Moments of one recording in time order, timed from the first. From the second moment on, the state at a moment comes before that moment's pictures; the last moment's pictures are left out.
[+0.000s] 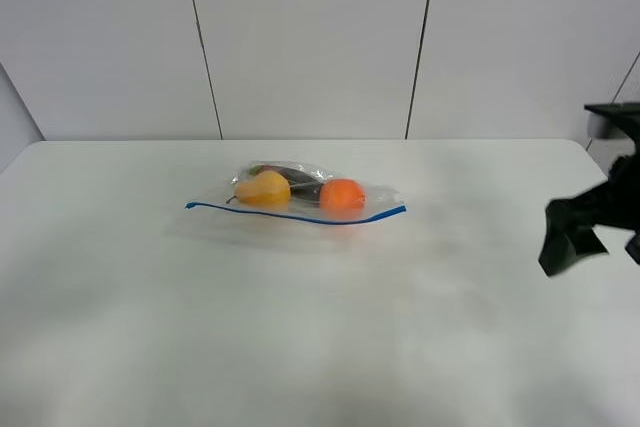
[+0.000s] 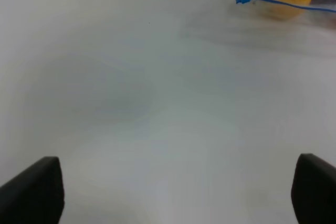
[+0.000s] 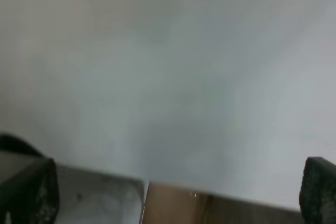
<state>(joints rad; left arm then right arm) 0.01 -0.01 -0.50 -0.02 1.07 0.00 0.06 1.23 -0.91 0.05 1.21 -0.09</state>
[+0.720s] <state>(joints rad) 0.01 -0.01 -0.50 -0.02 1.07 0.00 0.06 0.23 -0.49 0.05 1.03 -0.09</state>
